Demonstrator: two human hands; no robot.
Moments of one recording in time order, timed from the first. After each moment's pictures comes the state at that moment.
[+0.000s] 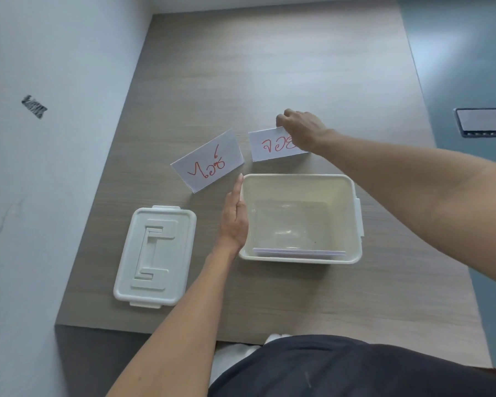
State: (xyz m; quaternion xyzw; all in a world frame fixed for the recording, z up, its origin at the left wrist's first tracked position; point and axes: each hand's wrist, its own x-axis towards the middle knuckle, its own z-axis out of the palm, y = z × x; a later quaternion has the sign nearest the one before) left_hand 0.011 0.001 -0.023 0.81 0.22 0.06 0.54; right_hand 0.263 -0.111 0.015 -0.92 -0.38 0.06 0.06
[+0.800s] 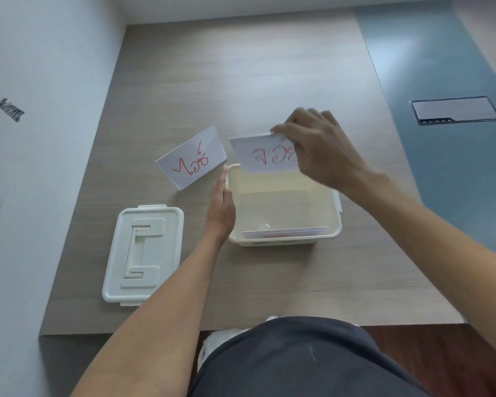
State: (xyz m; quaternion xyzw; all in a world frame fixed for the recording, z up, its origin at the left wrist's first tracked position) left_hand 0.005 0.004 -0.020 0.82 0.18 0.06 0.55; right_hand 0.109 -0.194 0.117 -0.88 -0.41 -0.15 0.20
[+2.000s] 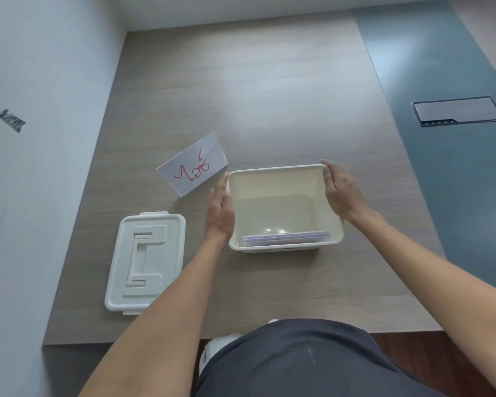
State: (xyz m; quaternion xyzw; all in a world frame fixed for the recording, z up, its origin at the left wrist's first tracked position) left_hand 0.012 0.009 -0.020 0.80 0.21 0.08 0.55; right_hand 0.116 -0.248 -0.020 -0.94 -0.06 0.07 0.34
